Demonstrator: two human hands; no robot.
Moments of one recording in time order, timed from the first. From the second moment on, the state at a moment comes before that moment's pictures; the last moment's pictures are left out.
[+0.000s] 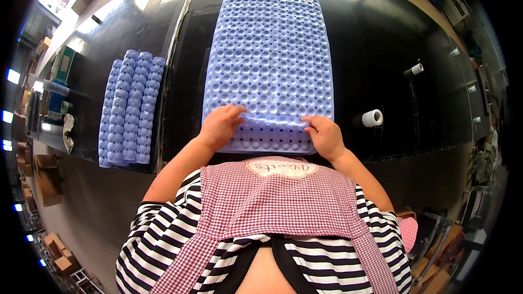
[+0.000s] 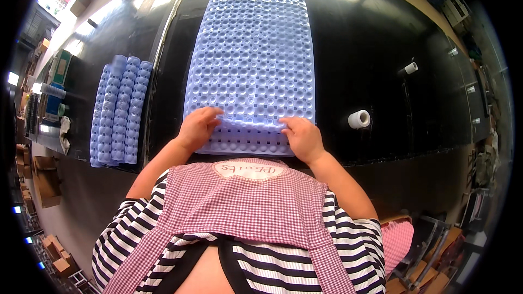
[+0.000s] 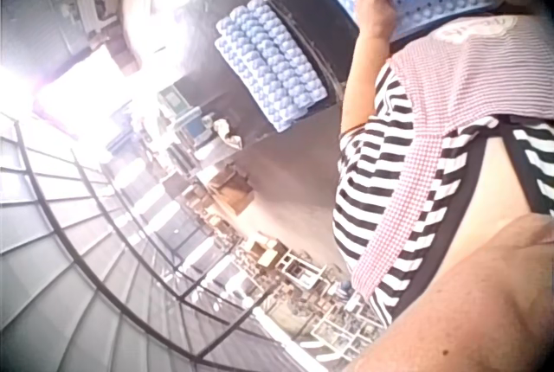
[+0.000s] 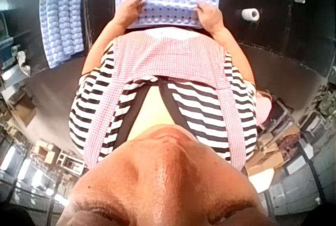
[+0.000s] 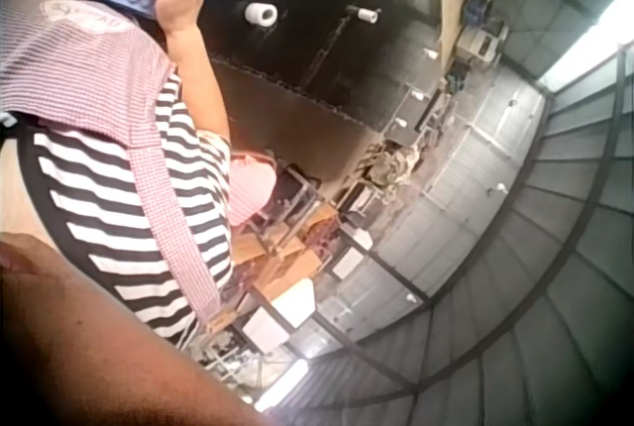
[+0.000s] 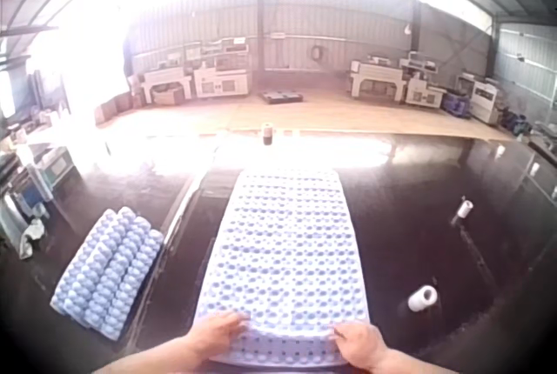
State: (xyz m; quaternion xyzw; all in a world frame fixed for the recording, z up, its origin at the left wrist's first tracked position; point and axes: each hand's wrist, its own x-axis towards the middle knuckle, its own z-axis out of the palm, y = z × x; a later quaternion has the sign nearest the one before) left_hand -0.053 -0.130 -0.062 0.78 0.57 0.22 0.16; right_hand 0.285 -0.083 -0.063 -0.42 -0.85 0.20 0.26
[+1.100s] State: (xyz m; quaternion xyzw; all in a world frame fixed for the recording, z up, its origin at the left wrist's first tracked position) left_hand -0.030 -0.134 -0.063 0.80 0.58 0.13 0.02; right_hand 0.274 -0.095 -0.068 -0.45 -0.89 0.07 0.08
